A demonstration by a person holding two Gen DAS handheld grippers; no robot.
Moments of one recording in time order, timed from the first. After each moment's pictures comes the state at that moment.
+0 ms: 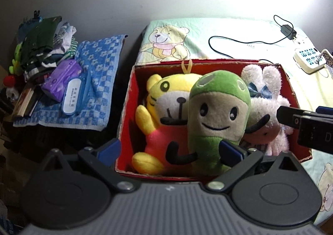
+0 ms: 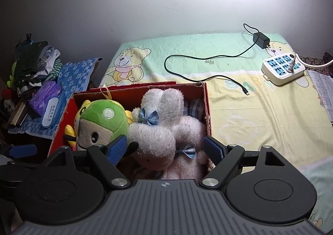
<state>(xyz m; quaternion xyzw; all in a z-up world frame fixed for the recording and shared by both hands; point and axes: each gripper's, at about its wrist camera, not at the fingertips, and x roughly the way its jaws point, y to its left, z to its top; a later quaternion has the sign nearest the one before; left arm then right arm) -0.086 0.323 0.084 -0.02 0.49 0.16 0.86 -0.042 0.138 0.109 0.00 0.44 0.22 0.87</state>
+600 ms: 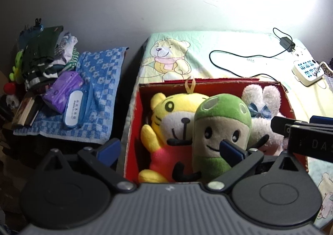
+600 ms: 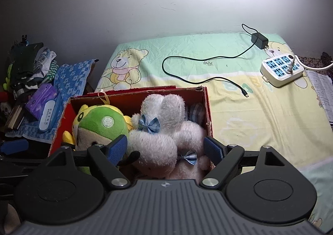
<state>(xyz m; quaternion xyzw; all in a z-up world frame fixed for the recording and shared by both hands) -0.078 0.334 0.103 -0.02 0.47 0.15 0.87 -0.033 0.147 0.112 0.00 0.44 0.21 0.87</state>
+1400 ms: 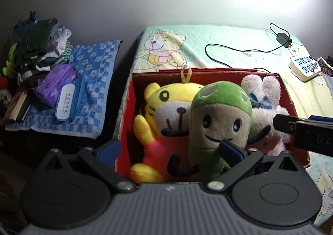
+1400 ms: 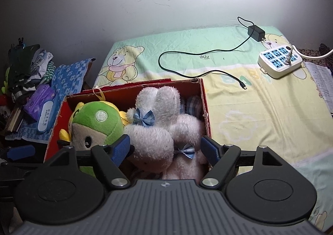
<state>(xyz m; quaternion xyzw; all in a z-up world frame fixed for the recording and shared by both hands) -0.082 0.336 0.085 -0.03 0.47 0.14 0.87 -0.034 0.141 0.101 0.01 0.45 0.20 0.87</state>
